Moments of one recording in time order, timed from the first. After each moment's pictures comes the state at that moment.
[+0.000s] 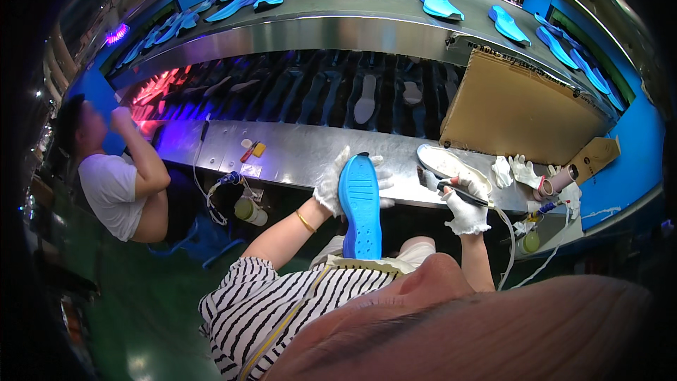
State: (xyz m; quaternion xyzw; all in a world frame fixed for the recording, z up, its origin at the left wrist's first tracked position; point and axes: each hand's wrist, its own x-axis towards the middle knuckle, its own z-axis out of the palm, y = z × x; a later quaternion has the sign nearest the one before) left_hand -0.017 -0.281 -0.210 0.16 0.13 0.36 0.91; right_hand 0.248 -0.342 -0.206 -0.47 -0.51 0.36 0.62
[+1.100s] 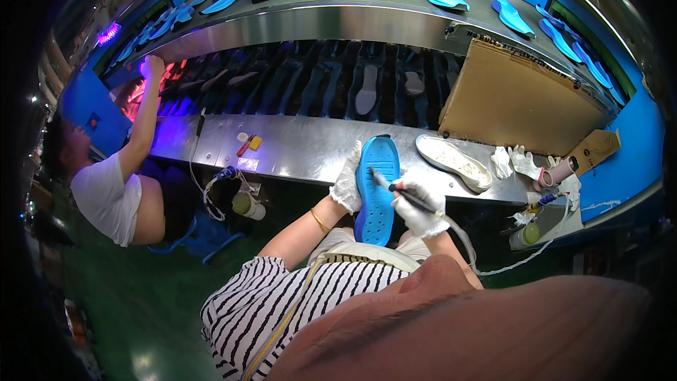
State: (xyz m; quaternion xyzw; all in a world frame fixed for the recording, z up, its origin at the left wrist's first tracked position) left_hand 0.014 -0.283 -0.227 0.22 0.17 0.42 0.87; right_hand 0.181 -0.345 -0.223 -0.37 -0.65 0.34 0.57
